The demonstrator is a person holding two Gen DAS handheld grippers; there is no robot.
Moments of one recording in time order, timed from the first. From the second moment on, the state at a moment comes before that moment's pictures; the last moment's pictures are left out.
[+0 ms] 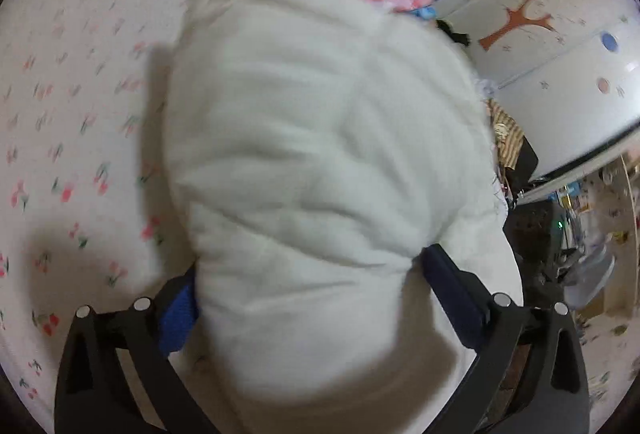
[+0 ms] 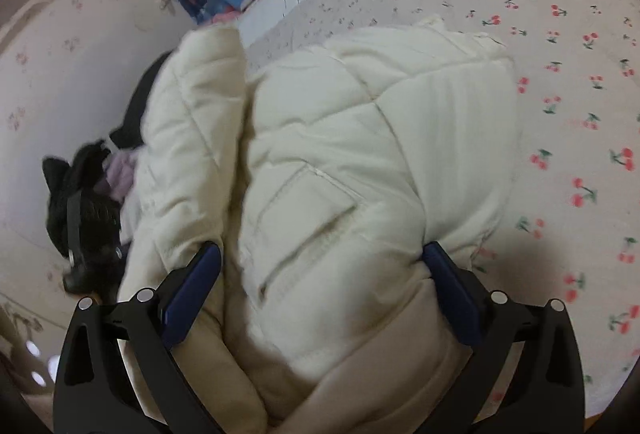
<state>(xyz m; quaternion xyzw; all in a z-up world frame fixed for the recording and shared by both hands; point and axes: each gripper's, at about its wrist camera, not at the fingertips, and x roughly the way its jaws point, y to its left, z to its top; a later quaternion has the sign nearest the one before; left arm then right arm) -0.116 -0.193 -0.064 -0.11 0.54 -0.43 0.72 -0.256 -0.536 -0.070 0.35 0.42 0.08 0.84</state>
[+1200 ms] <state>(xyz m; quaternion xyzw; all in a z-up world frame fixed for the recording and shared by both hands) -0.142 -0.177 -0.041 0.02 0.45 -0.42 0.79 -0.232 -0.496 -0.091 0.35 0.44 0.06 0.83</state>
